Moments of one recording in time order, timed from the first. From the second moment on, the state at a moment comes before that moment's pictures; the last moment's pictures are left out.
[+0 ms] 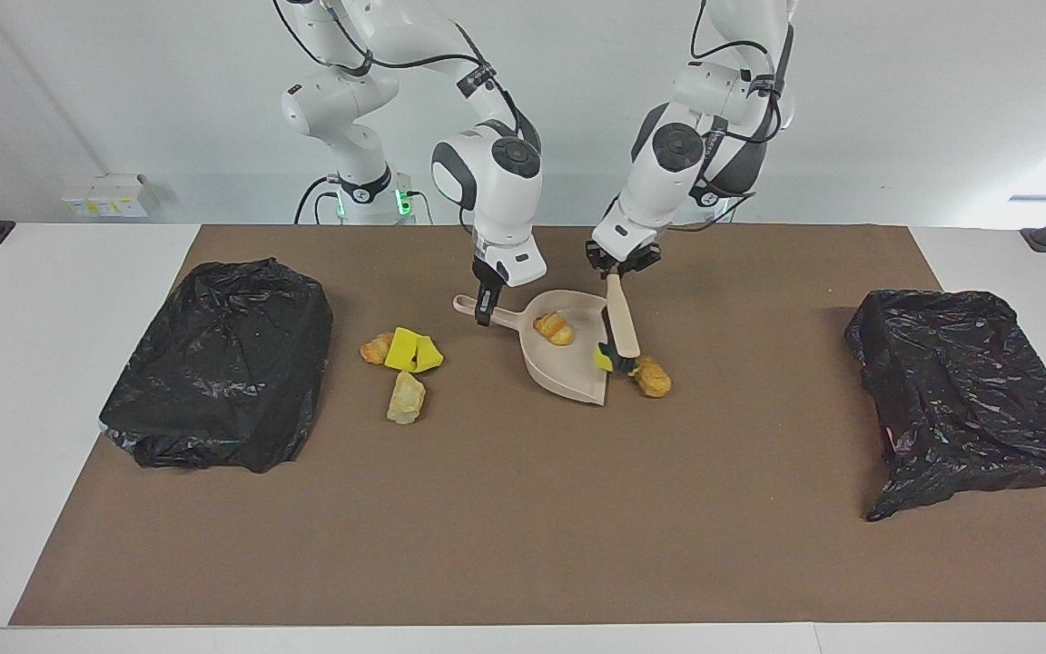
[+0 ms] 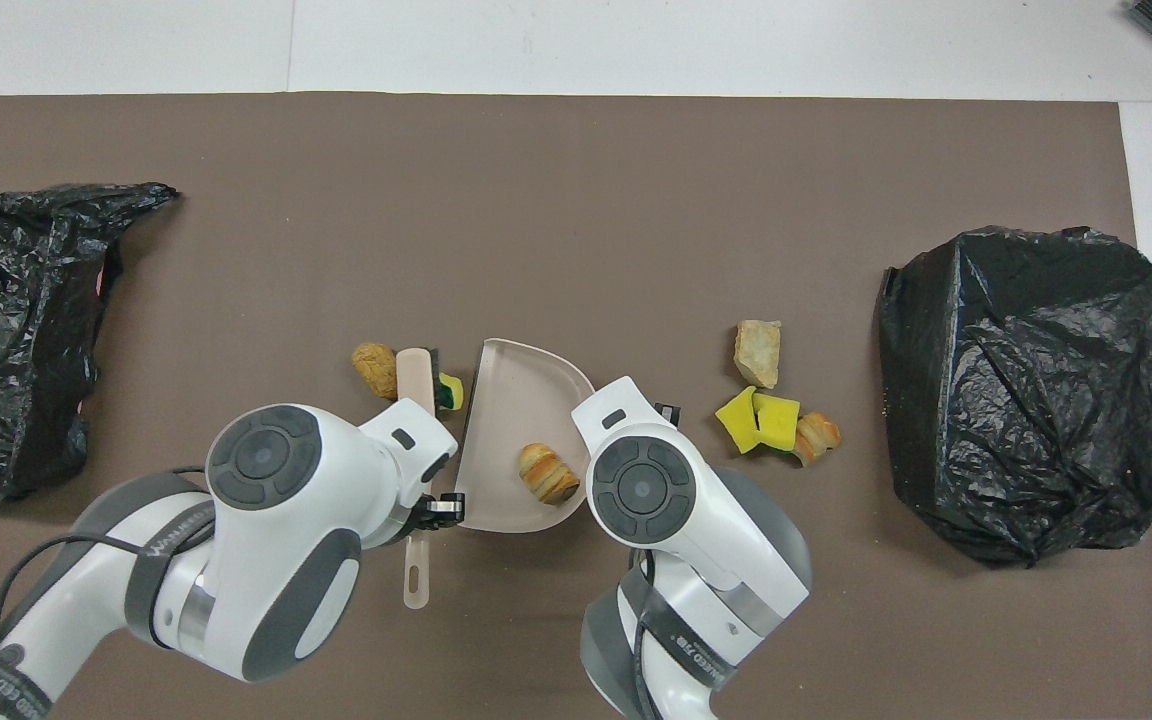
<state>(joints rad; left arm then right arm) -0.55 -0.10 0.03 -2.30 -0.17 2.08 -0.40 0.73 0.14 -0.10 -2.11 -0.18 2.18 -0.60</state>
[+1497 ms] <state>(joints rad) -0.16 0.13 0.01 -2.10 -0.09 1.99 -0.06 0.73 0.13 -0.10 -2.11 -0.18 2.16 -0.54</state>
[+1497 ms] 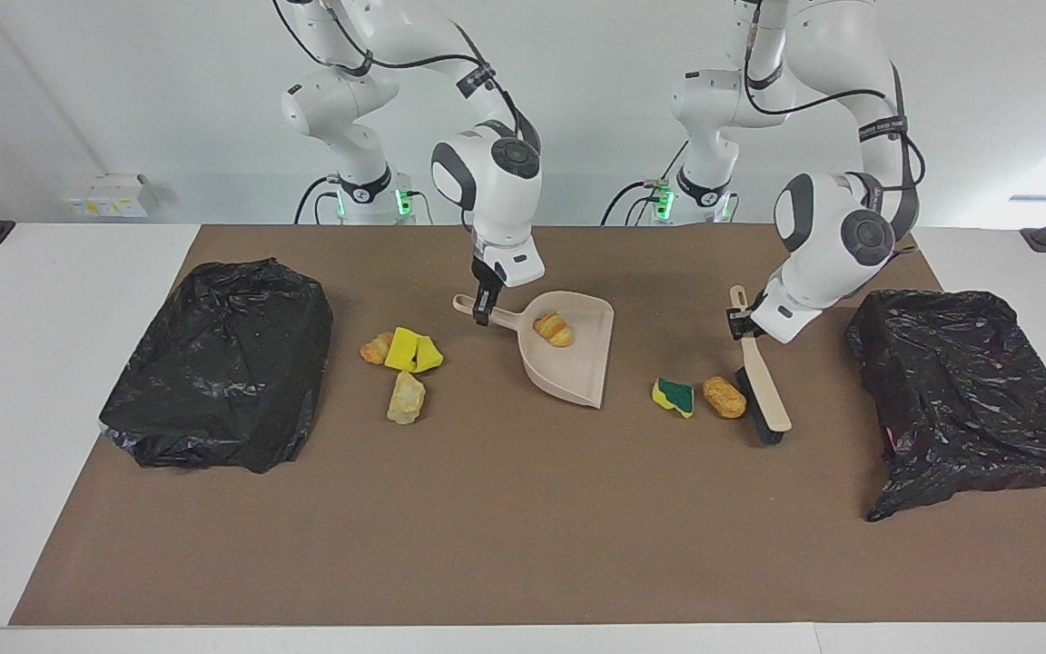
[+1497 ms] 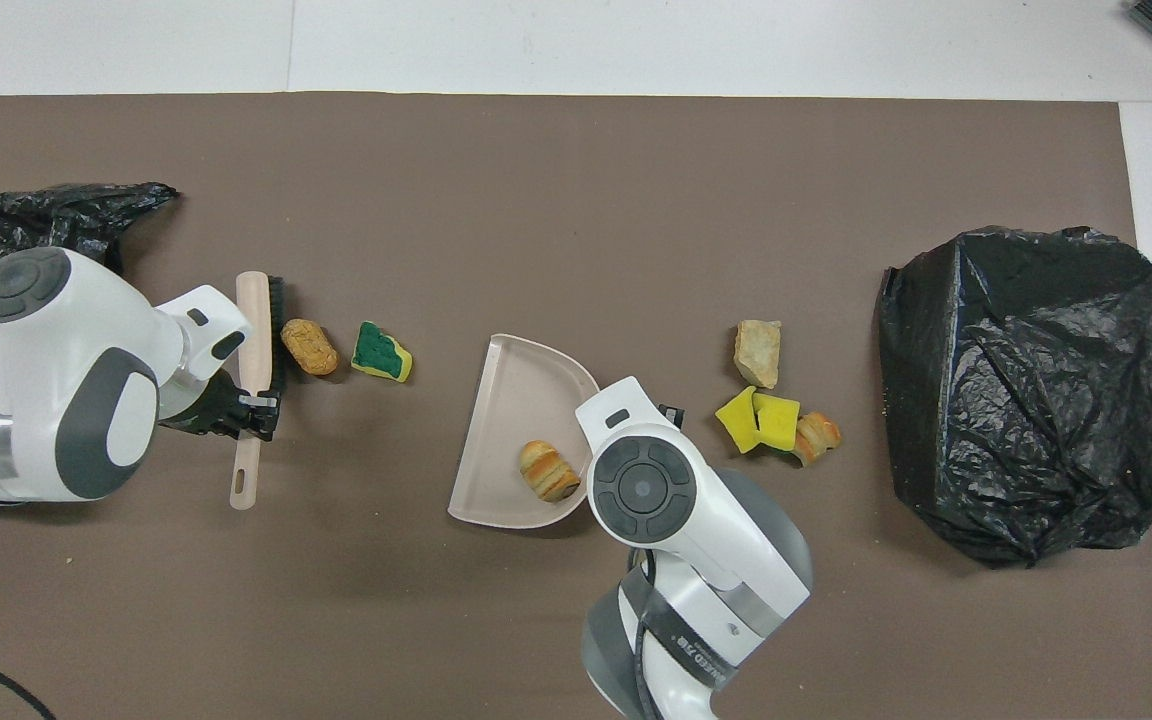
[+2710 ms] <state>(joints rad) -0.53 0.04 0.02 -2.21 -0.15 1.99 -0.08 0.73 0.13 -0.10 -2.12 -0.18 2.14 -0.50</state>
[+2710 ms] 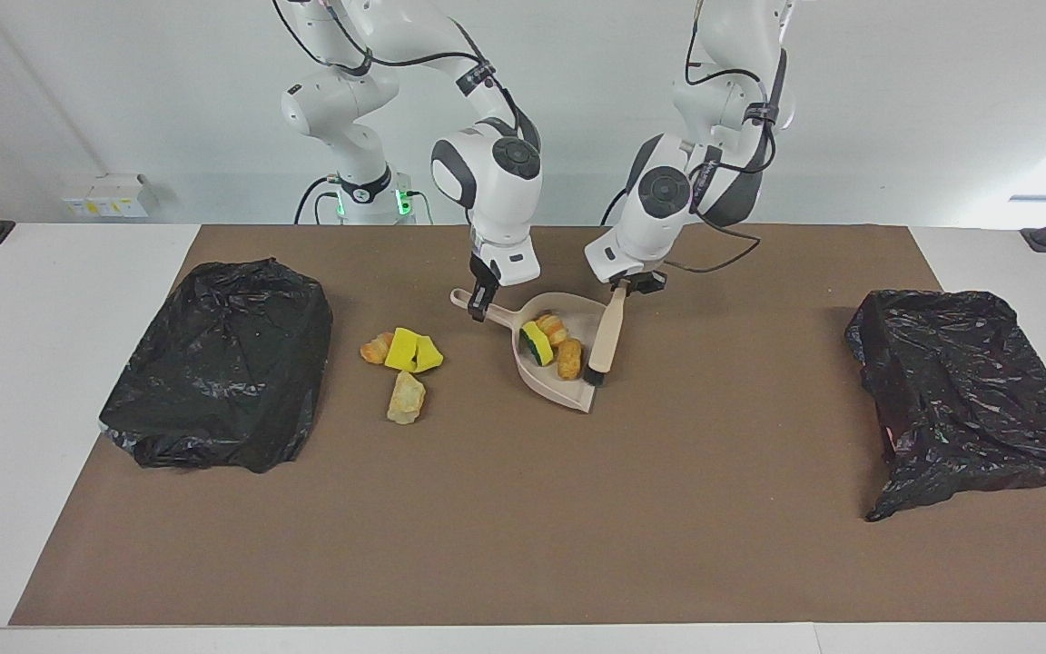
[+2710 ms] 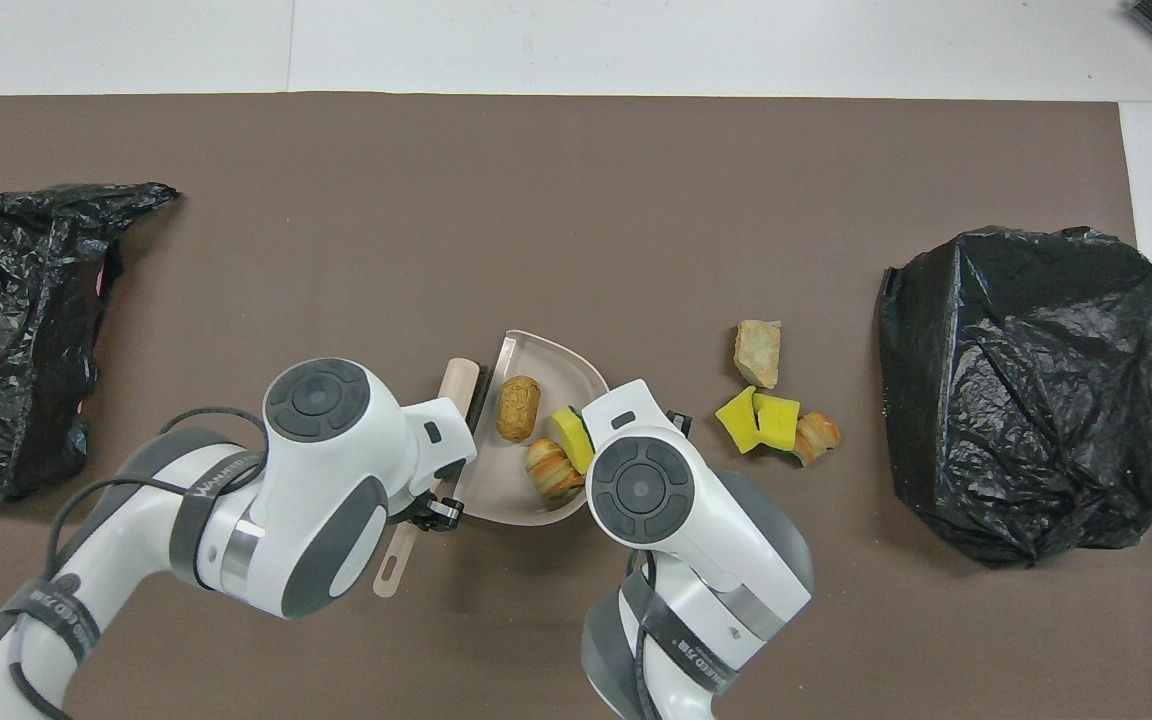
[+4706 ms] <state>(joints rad) -0.90 -0.10 0.00 -2.42 -0.21 2.17 -0.84 -0.19 -0.23 -0.16 -2.06 -0.43 1.88 -1.34</state>
